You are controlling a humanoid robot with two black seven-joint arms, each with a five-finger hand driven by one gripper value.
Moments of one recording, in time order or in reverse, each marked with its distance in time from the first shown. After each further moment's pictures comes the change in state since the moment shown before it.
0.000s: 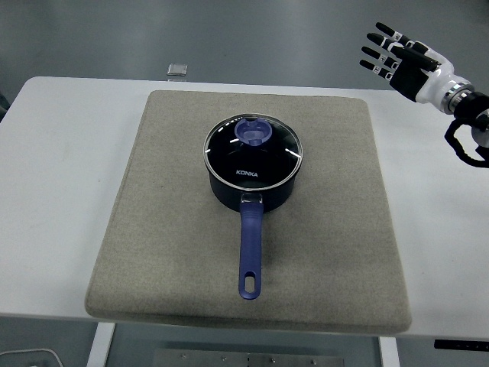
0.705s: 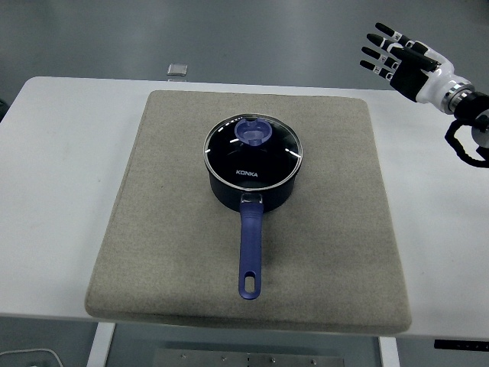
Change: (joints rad) left arm -0.006 0.000 0.000 0.000 0.000 0.000 -0.001; right arm 0.001 -0.001 -0.002 0.000 -0.020 0.002 0.006
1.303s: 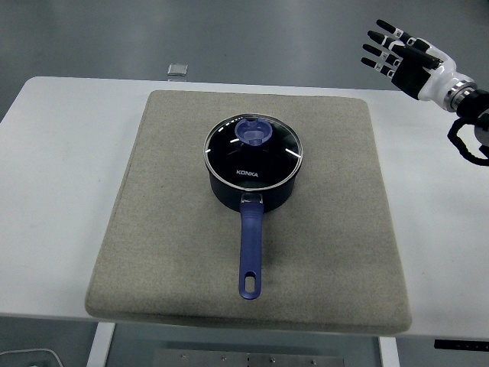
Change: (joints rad) left arm 0.000 0.000 0.001 0.000 0.000 0.000 0.000; right arm 0.008 -0.007 -0.005 0.000 -0.036 0.013 0.005
